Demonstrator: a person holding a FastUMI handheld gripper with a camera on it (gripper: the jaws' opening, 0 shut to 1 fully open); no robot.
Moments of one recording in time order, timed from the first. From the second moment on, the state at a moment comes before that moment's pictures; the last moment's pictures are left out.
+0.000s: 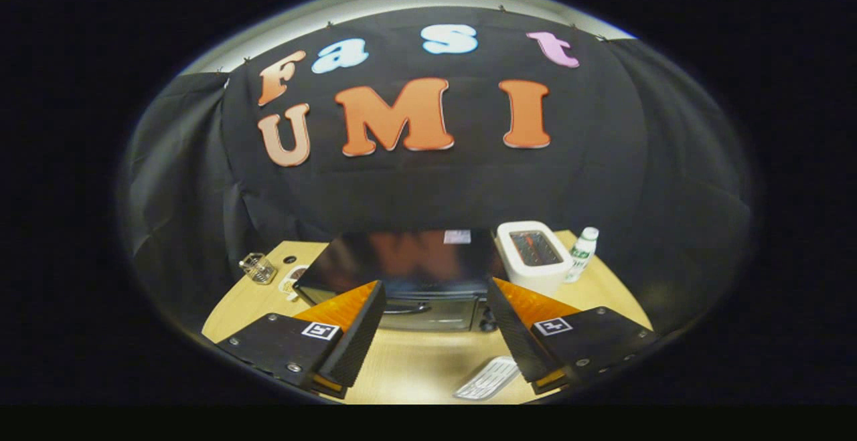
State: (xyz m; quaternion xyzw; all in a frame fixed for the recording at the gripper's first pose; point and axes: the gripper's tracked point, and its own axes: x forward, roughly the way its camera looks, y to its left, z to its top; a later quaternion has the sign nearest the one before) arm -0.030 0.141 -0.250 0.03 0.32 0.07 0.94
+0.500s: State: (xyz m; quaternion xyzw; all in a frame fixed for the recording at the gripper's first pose) arm 0.005 0.083 -0.087 -0.01 0.13 0.06 0.99
